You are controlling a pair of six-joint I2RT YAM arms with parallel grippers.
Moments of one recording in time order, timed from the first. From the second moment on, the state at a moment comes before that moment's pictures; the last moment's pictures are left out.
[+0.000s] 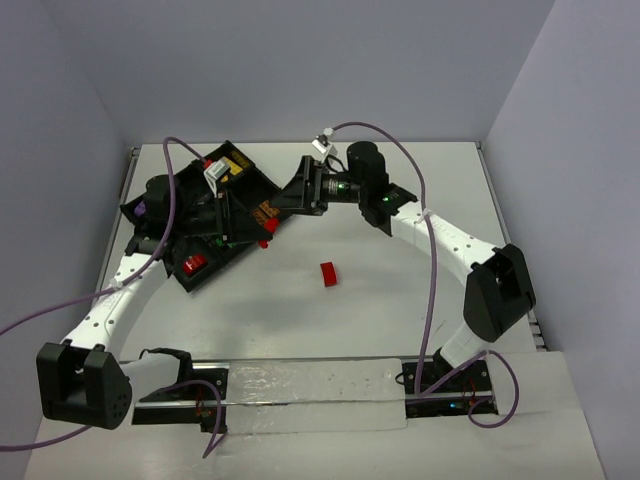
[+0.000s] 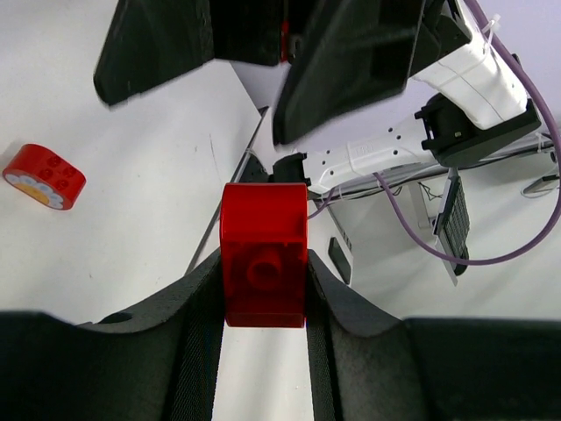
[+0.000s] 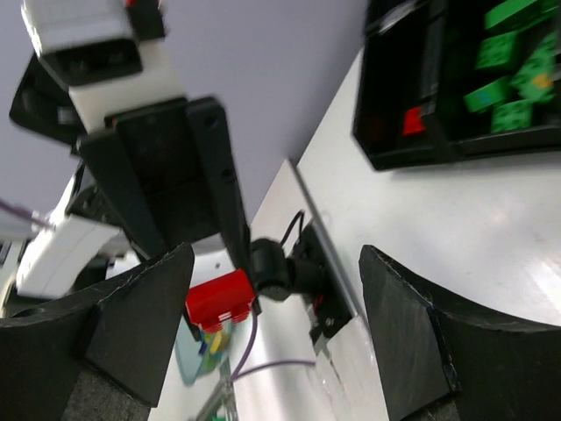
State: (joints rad) left arm -0.20 1.15 0.88 0.01 1.17 -0.79; right arm 0.59 1.61 1.30 0.11 -0.76 0.92
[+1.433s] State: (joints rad) left arm -0.01 1.36 1.02 -0.66 -0.33 -0.65; right arm 0.52 1.39 1.10 -0.42 -0.13 0.64
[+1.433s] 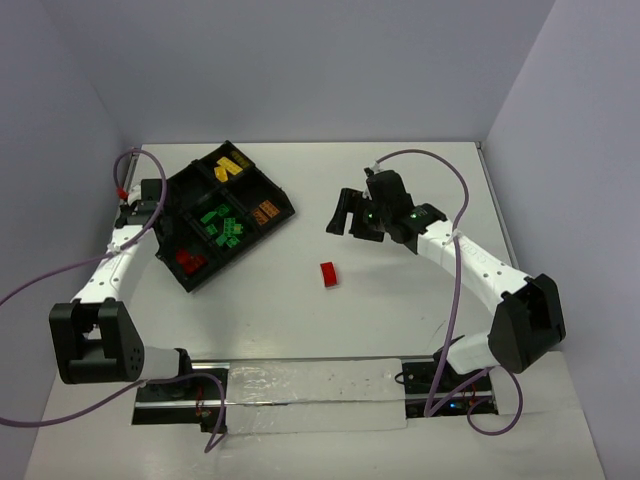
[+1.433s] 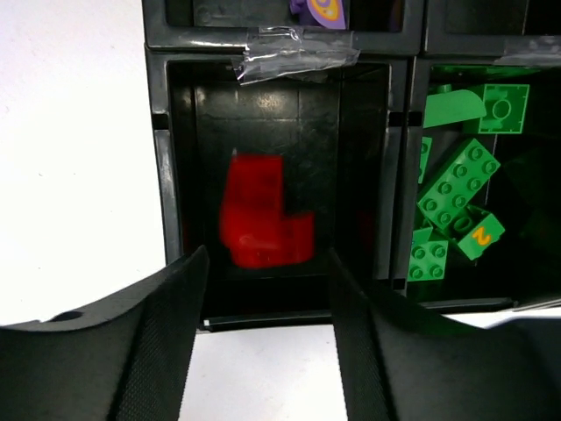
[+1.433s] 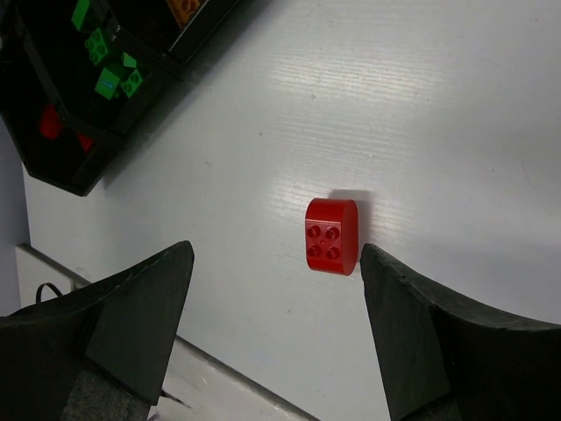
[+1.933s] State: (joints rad) left arm -0.44 1.37 1.09 -0.65 -0.23 -0.64; right arm 0.50 1.33 1.08 -0.45 -0.01 0.64
